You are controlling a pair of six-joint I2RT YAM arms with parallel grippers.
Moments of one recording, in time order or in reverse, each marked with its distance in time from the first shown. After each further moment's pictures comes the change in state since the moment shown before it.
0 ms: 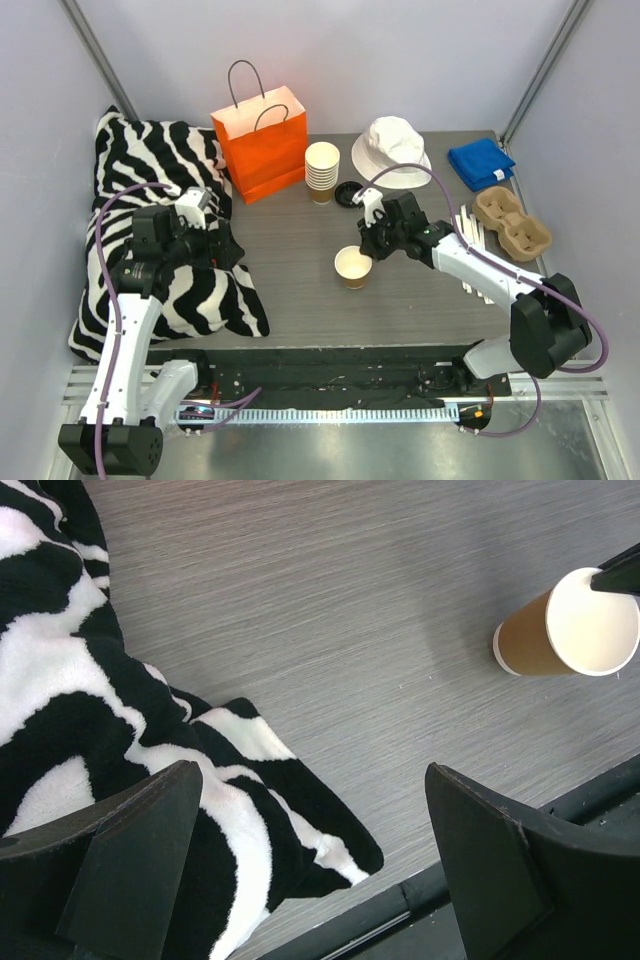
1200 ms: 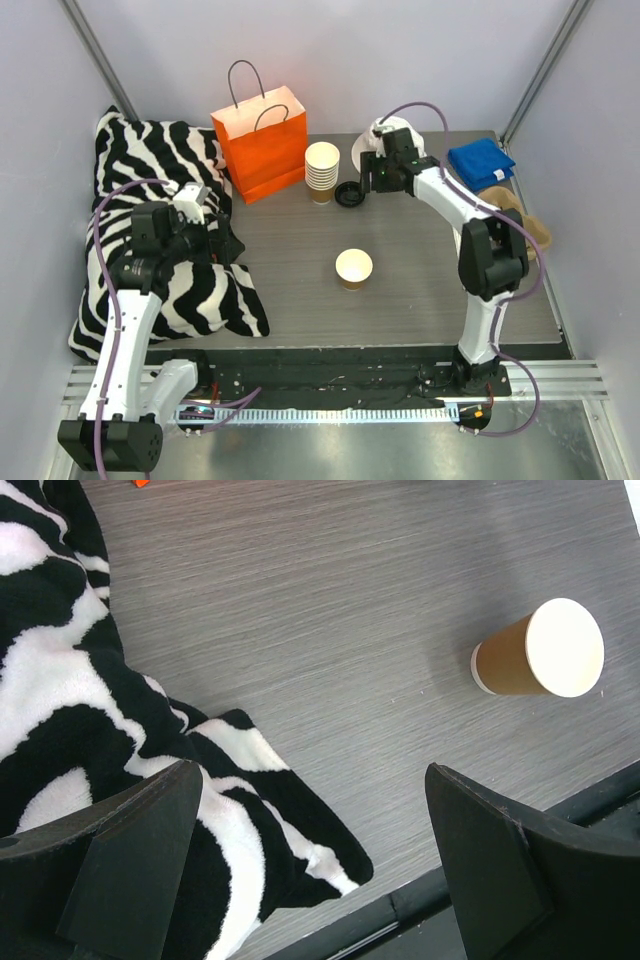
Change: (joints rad) left arm 0.000 0.021 0.023 0.018 0.000 -0.042; right arm -0.199 0.497 0.624 -0.087 0.160 0.295
